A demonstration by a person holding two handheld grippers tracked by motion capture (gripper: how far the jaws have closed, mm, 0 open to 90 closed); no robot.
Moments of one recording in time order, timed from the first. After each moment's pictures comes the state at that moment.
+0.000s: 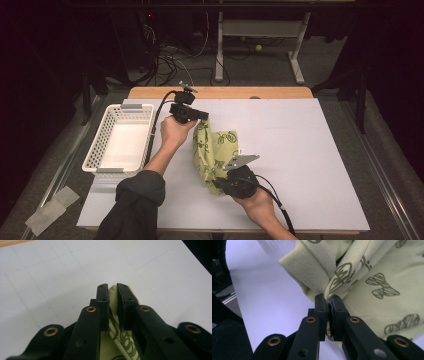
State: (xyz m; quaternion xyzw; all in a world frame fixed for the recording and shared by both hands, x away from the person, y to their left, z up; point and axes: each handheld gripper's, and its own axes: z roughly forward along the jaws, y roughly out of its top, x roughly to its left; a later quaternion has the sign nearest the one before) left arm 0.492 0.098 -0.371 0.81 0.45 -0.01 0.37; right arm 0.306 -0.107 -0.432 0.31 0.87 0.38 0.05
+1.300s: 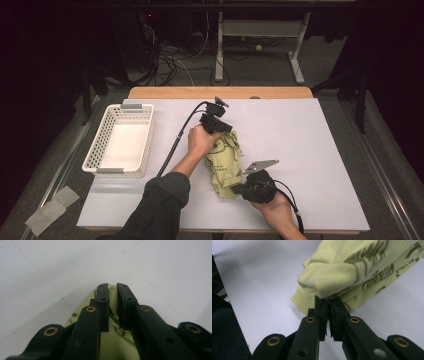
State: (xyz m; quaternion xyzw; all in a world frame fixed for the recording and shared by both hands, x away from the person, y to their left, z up) left arm 0.498 0.019 -0.422 0.86 0.41 -0.01 0.31; right arm 0.302 -0.153 -0.451 0.36 0.86 0.36 0.02
